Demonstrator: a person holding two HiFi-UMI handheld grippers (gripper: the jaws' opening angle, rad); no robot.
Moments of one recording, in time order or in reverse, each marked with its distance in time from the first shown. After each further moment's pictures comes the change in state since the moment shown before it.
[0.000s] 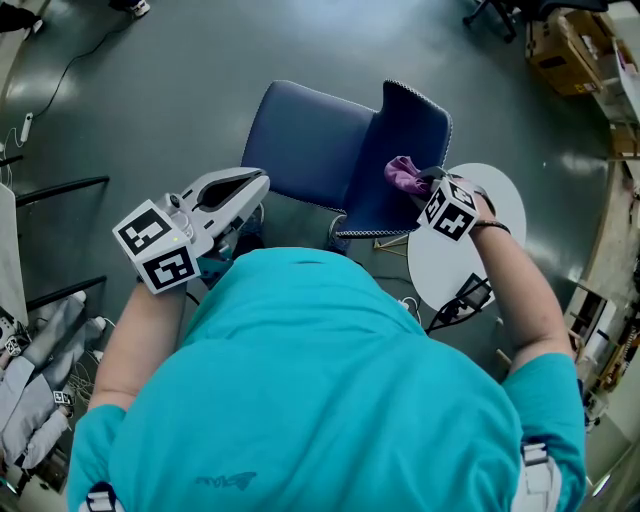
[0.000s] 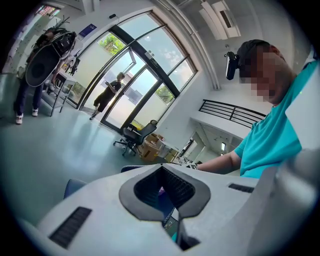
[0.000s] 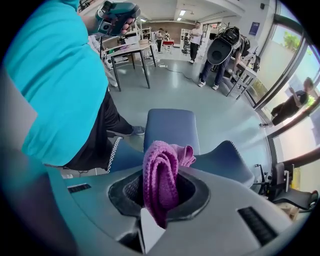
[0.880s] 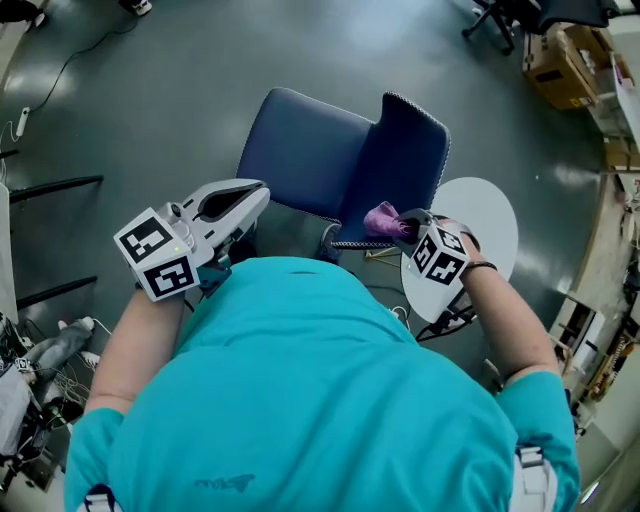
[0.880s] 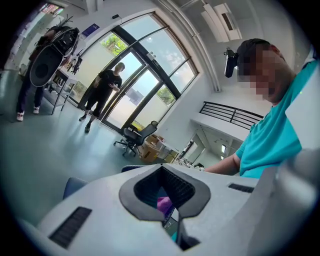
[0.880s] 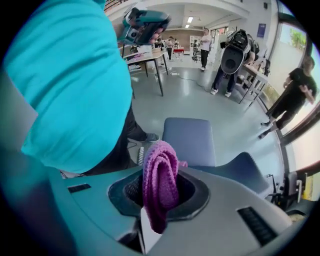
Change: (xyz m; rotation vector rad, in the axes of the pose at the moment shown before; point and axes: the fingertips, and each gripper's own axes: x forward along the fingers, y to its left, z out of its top) left arm 0.000 0.002 -0.005 -0.019 -0.015 -0.002; right arm -0.009 0.071 0.015 -0.064 -0.091 0.120
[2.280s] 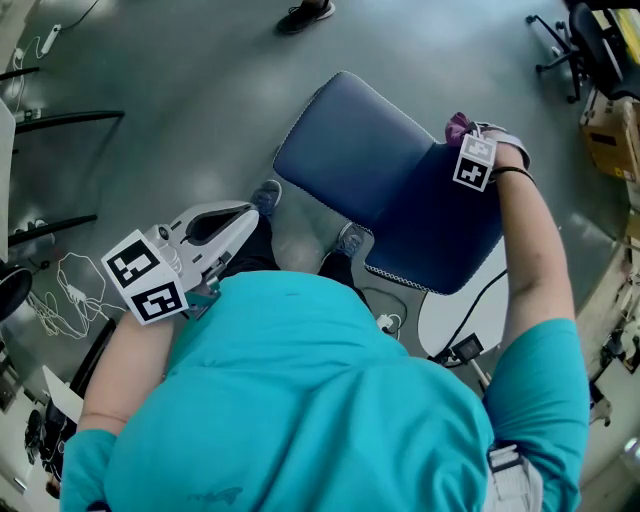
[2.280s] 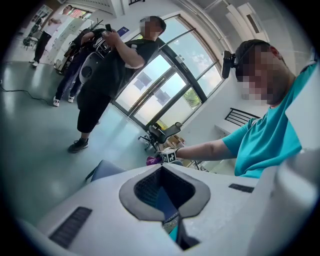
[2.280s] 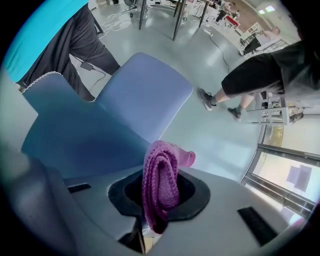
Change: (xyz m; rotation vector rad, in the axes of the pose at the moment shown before) left arm -0.093 0.096 -0.044 -0.199 -0.016 0.234; right arm 0.126 -0.320 -0.011 -0.500 0.563 -0.226
